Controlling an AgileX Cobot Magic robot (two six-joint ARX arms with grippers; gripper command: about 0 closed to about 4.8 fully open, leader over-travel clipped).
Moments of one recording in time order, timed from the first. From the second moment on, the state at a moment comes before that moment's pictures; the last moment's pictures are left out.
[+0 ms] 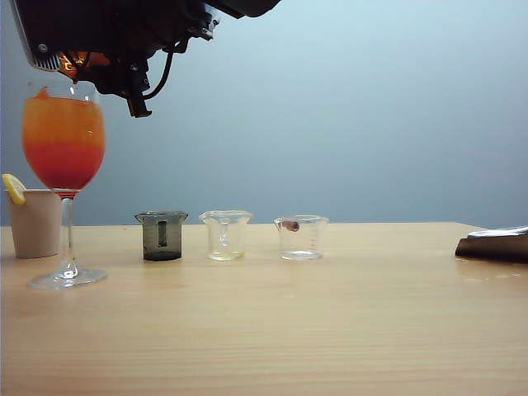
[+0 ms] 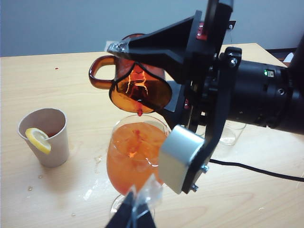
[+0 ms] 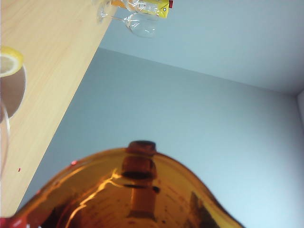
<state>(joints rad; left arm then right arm) -0.05 0.51 0.80 -0.56 0.29 0.00 0.88 2.11 1.73 0.37 -0.15 -1.83</state>
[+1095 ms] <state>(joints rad) -0.05 0.51 0.80 -0.56 0.29 0.00 0.88 2.11 1.73 0.37 -0.15 -1.79</state>
